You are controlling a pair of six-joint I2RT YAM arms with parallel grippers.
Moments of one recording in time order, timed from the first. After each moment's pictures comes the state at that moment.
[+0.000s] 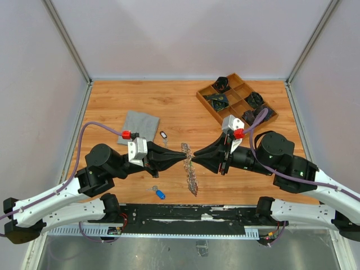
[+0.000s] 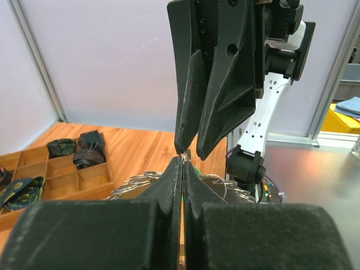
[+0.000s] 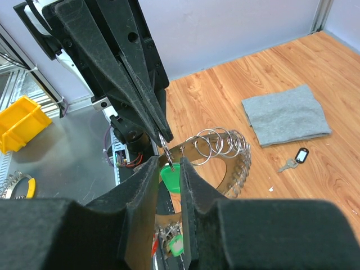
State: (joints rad) left arm -1.11 0.70 0.80 0.17 0.26 -0.04; right arm 1.18 0.81 1.13 -0.35 -0.12 0.16
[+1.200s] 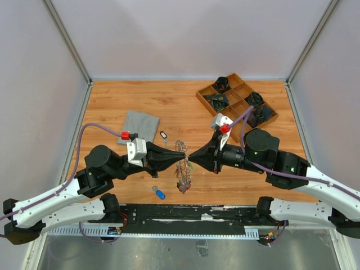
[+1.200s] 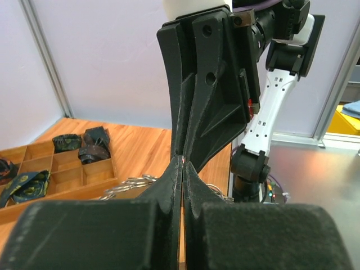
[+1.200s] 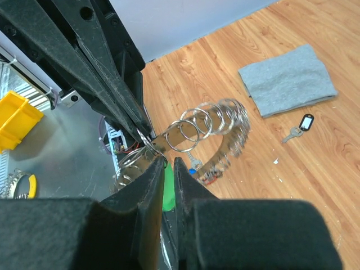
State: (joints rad) left arm -1.11 0.68 0.78 0.17 0.23 -0.04; right arm 1.18 0.88 1.16 -0.42 -0.07 0.24
